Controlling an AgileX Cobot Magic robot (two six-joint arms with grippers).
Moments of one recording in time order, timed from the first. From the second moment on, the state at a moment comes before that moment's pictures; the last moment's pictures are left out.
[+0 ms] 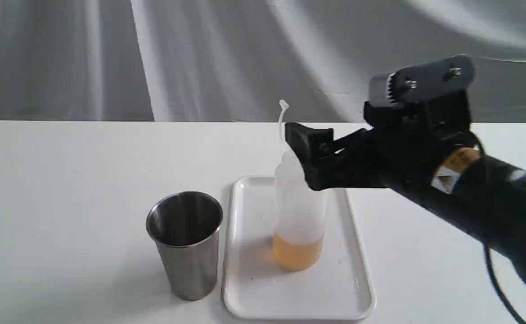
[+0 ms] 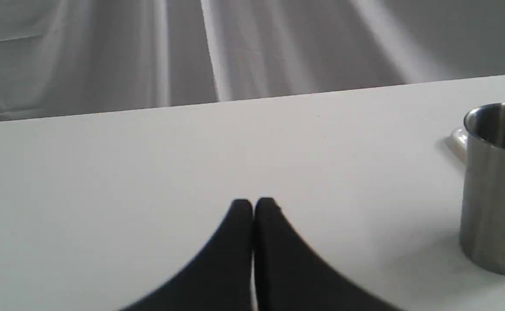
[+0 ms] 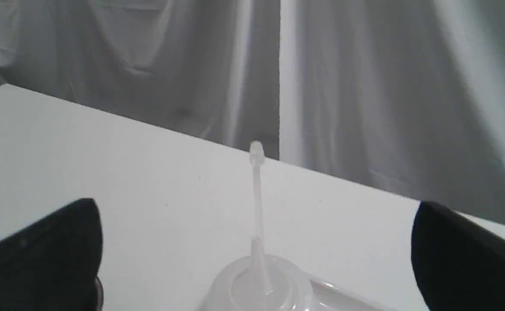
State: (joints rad) left arm -0.02 0.00 0.00 0.03 0.27 0.04; right arm 0.40 1.43 -0.67 0.07 -0.49 -0.02
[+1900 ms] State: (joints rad) left arm -0.02 0.00 0.00 0.03 0.27 0.04; right arm 0.31 0.48 -0.30 -0.03 -0.09 0.16
